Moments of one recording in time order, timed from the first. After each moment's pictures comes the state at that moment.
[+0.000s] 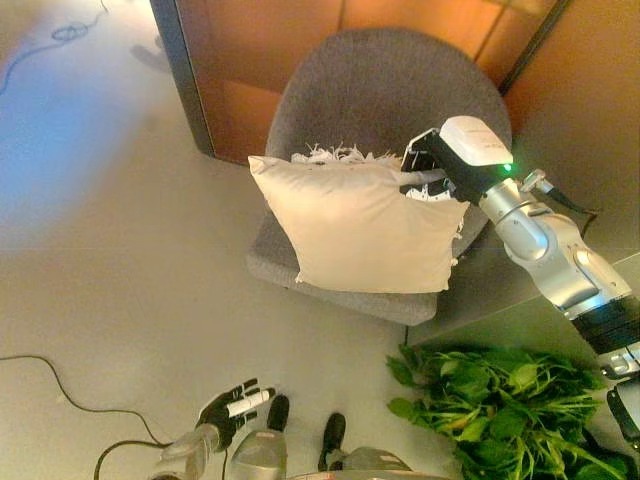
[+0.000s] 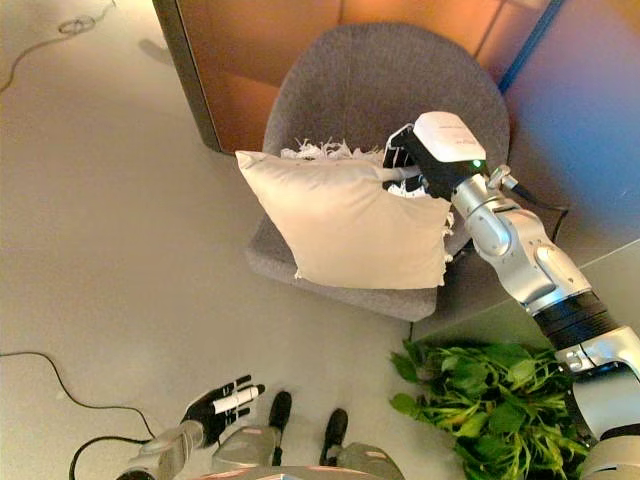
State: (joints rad) left arm -0.01 0.29 -0.16 1.10 -0.46 -0.04 -0.25; right arm -0.75 -0.90 0.48 0.25 -0.34 -0.06 -0.03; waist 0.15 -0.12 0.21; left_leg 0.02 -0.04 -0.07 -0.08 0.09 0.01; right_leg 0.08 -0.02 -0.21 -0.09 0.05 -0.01
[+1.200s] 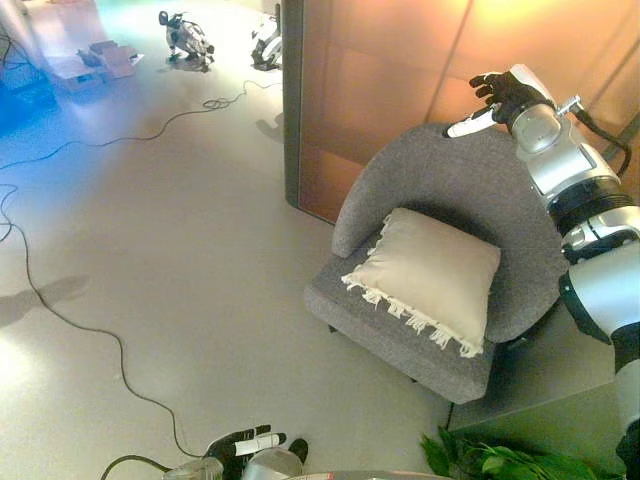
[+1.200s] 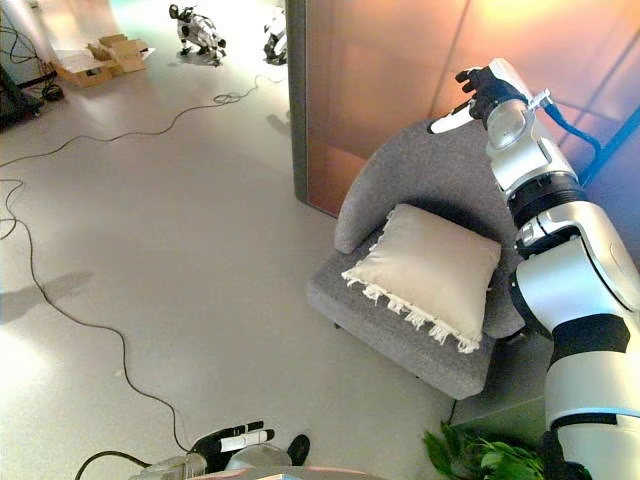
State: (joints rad) left arm 0.00 0.31 -0.33 1.14 -0.48 0.04 -0.33; right arm -1.26 -0.69 0.57 0.99 0.16 0.24 -0.02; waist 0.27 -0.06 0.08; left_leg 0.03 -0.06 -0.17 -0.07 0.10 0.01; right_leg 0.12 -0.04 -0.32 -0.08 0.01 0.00
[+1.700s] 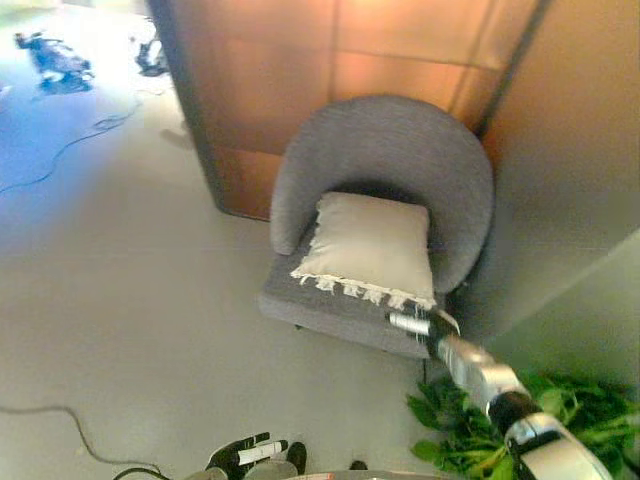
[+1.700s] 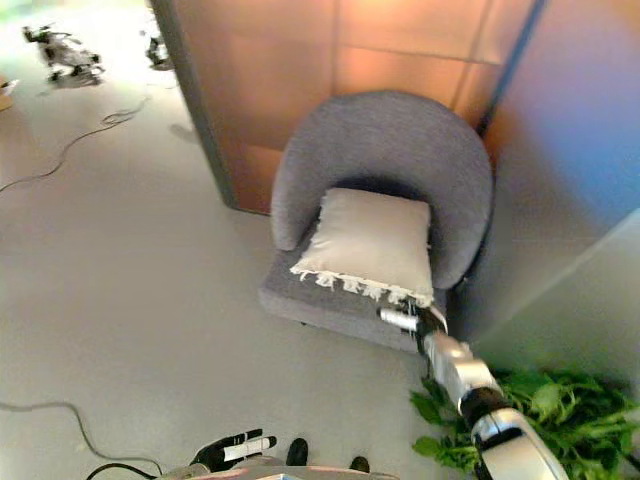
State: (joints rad) left arm 0.04 0.27 -0.31 1.14 -0.48 0.01 -0.25; right arm -0.18 -0.35 0.25 0.82 0.55 0.20 -0.06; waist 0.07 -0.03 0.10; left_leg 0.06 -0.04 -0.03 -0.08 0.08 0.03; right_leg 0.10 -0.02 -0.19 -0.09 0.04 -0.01
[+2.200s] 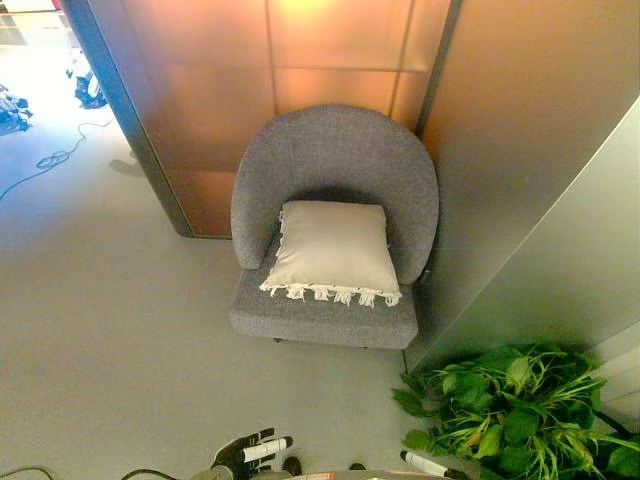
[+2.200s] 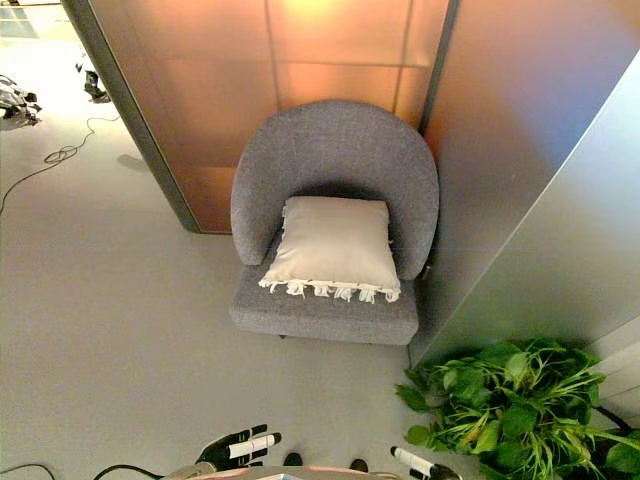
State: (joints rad) left arm 0.02 0.24 -0.29 1.19 -0.43 -0.04 -0.26; right arm -0.01 -0.21 0.14 1.33 0.53 0.19 0.03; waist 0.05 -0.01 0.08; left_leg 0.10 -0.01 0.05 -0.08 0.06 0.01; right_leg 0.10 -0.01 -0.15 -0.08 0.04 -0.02
